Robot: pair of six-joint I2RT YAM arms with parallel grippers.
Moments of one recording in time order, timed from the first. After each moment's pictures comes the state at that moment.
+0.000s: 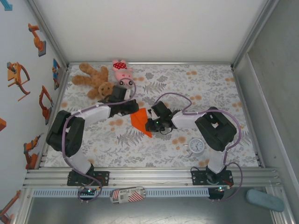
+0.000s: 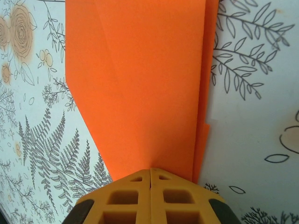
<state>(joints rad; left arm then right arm) -0.54 1.71 0.98 -0.16 0.32 -0.60 0.76 1.86 0.97 -0.13 -0.40 0.63</state>
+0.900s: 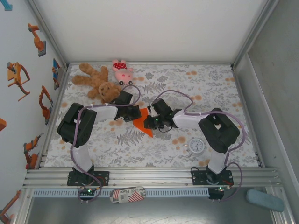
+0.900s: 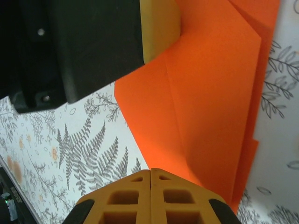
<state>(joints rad) -0.55 1.87 1.00 -0.17 0.30 -0.69 0.76 1.83 0.99 -0.09 -0.43 0.68</state>
